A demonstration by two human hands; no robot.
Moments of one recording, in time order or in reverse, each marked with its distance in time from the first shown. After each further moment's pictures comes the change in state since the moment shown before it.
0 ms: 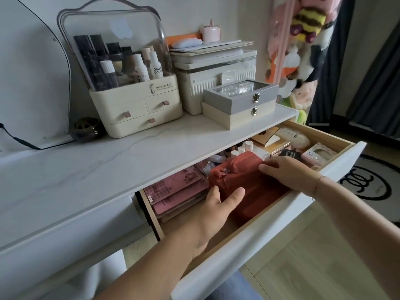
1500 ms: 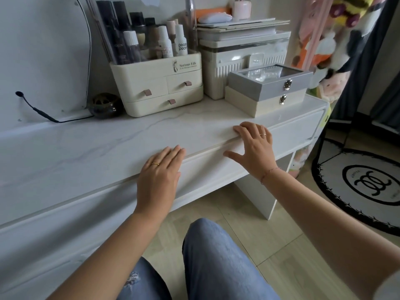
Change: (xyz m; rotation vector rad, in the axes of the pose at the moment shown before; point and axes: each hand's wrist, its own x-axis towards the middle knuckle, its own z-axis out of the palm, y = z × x) left_hand 0.011 -0.052 -0.136 1.309 0.878 0.648; right_hand 0.077 -0.061 0.092 -0.197 0.568 -0.464
